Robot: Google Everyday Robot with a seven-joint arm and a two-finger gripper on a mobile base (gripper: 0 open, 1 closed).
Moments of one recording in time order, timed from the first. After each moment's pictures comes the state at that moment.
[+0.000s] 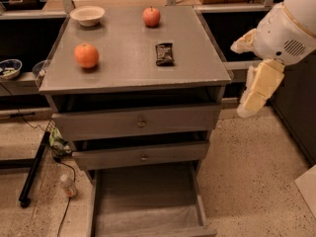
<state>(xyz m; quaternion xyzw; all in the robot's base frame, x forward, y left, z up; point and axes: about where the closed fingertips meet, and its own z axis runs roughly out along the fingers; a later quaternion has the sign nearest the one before) 0.490 -0.166 0.956 -0.63 0.74 0.09 0.21</state>
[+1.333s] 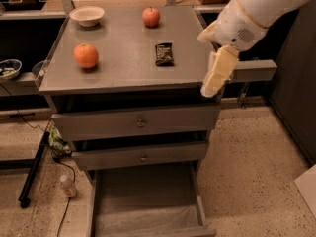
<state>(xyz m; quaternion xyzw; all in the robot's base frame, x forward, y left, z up) 0.556 -0.108 0.946 -0.66 0.71 0.12 0.24</state>
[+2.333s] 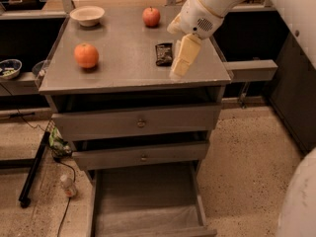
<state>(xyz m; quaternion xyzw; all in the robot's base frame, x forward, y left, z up) 0.616 -0.039 0.941 -0.68 0.67 0.14 0.25</state>
